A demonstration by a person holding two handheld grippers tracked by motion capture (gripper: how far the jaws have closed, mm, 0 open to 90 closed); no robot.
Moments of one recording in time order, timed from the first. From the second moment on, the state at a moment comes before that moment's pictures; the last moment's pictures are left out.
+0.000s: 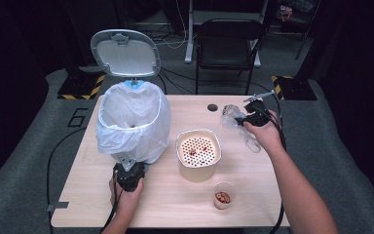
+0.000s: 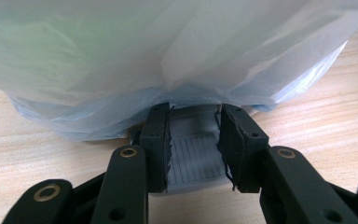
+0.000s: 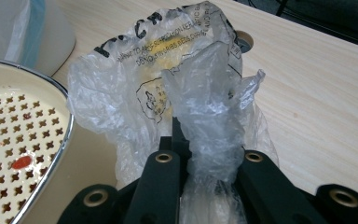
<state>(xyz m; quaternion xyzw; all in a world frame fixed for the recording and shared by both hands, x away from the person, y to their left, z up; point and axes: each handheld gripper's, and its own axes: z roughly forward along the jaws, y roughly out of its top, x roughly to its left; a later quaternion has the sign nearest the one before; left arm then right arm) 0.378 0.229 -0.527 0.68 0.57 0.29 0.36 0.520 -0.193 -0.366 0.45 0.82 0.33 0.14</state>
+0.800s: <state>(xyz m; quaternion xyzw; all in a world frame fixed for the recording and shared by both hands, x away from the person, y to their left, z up) 0.378 0.229 -0.527 0.67 0.57 0.29 0.37 0.506 -0.150 -0.311 0.39 0.83 0.36 0.15</state>
